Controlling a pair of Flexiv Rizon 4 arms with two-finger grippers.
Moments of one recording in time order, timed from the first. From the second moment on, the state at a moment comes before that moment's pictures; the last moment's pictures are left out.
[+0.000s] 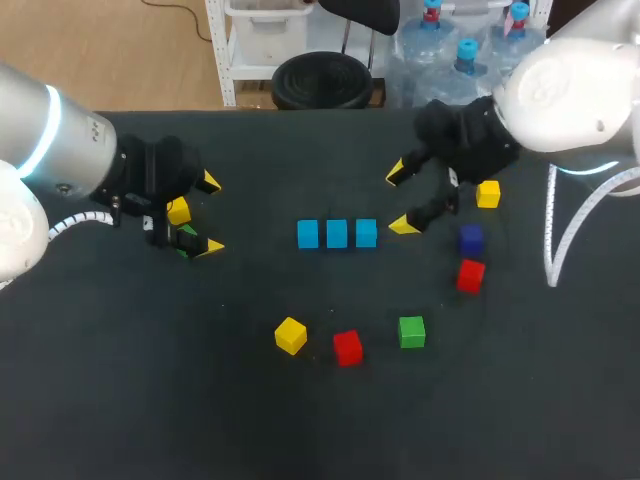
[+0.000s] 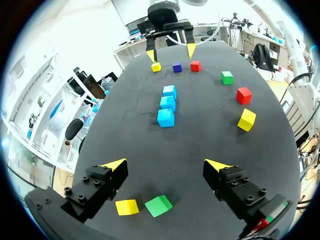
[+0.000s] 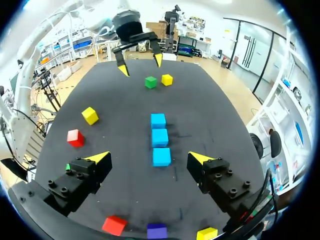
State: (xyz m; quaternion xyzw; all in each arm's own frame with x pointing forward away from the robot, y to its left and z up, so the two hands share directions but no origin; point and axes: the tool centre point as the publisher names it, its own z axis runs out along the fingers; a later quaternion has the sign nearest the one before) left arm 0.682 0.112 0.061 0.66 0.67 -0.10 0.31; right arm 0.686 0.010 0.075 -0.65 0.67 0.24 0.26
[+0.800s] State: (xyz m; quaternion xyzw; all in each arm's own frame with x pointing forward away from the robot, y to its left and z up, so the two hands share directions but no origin) left arm 0.682 0.112 0.061 0.66 0.67 -0.10 0.31; right arm 0.573 -0.012 0.093 -0.63 0.69 0.25 0.24
